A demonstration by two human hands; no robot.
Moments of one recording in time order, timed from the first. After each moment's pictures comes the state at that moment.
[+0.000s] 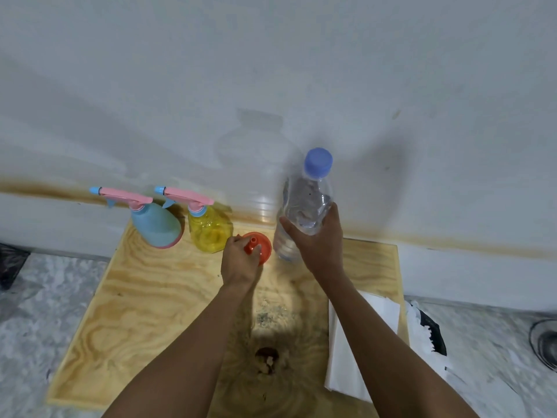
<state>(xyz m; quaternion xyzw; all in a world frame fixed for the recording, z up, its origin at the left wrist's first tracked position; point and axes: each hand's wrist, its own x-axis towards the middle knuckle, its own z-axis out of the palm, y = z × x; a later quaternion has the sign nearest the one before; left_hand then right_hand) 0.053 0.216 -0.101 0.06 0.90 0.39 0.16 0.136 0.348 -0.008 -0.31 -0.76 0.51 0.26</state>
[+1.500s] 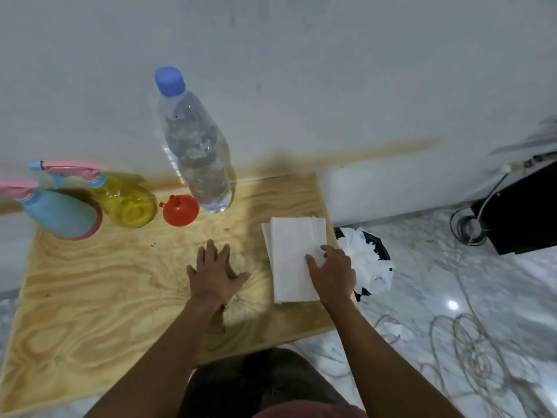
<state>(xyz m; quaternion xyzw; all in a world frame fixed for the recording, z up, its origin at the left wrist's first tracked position) 0.189 0.189 -0.122 0.31 0.91 0.04 0.28 0.380 0.349 -0.114 -0.60 -0.76 0.24 0.01</state>
